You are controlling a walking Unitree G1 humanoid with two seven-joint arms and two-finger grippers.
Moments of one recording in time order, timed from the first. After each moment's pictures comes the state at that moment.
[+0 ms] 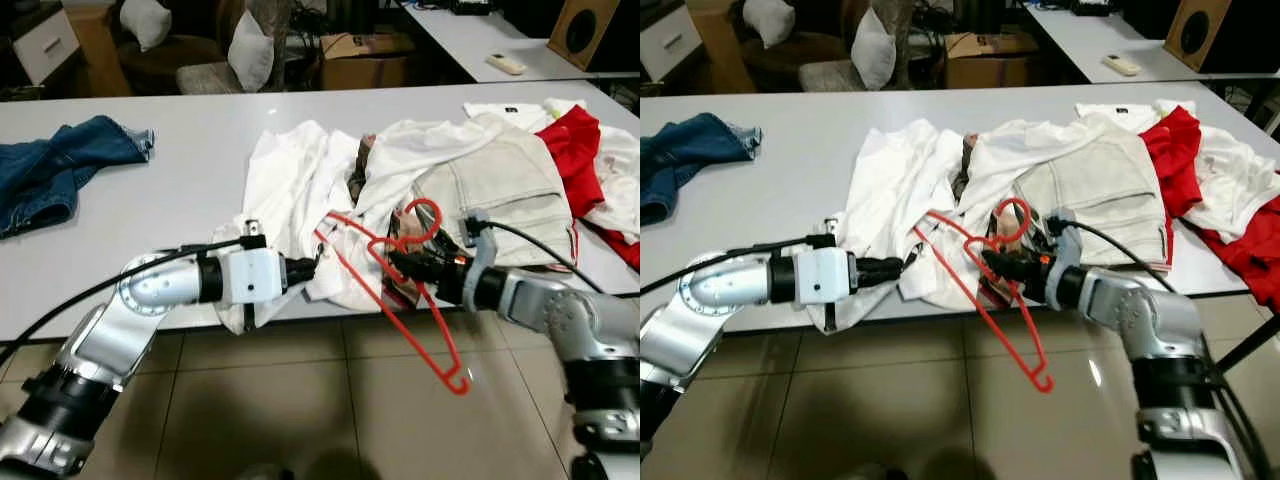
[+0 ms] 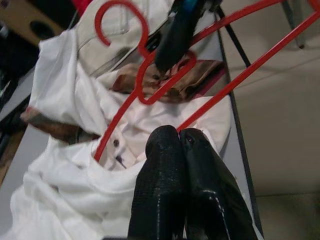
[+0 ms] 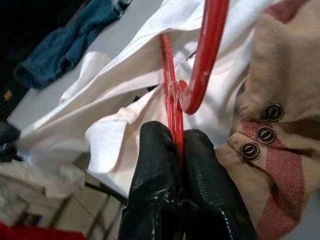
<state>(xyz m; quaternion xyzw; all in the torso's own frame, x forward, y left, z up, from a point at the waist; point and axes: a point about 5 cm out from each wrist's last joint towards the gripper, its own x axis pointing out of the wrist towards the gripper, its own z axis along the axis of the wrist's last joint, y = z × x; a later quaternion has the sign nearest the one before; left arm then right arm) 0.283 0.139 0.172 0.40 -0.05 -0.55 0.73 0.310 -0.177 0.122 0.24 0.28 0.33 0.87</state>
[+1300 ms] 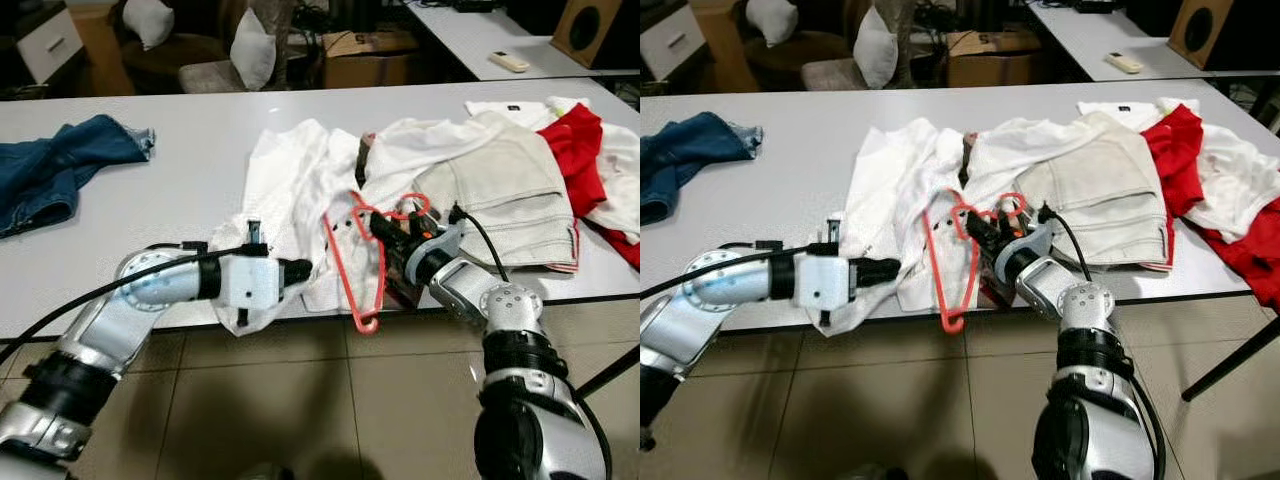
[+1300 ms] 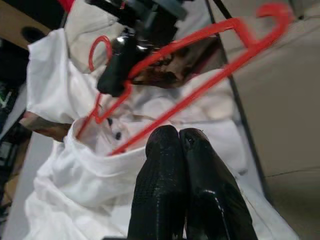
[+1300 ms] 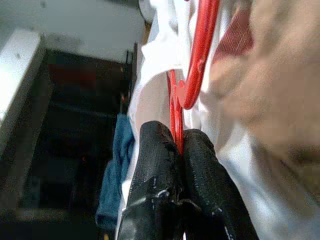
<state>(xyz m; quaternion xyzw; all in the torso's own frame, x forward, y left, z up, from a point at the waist) 0.287 0.148 0.166 0.45 -0.06 -0.55 0.70 0.349 -0.128 0.111 0.58 0.23 0.16 0.77</state>
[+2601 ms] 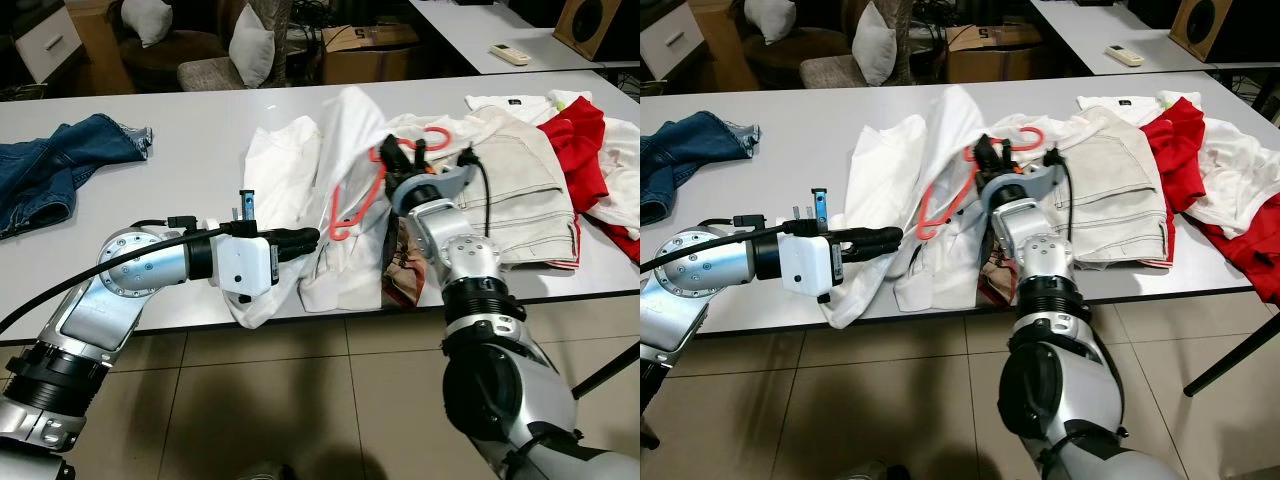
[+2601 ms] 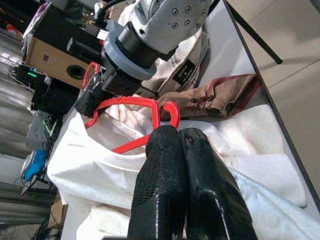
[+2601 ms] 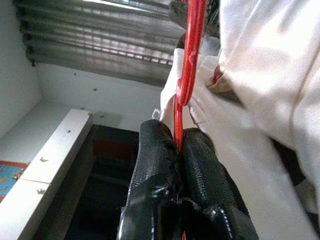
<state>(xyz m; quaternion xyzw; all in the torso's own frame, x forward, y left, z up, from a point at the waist) 0.286 0.145 0.205 0.45 -0.16 -0.52 0.70 0.393 -0.107 0.174 0.63 0.06 0.11 0.77</state>
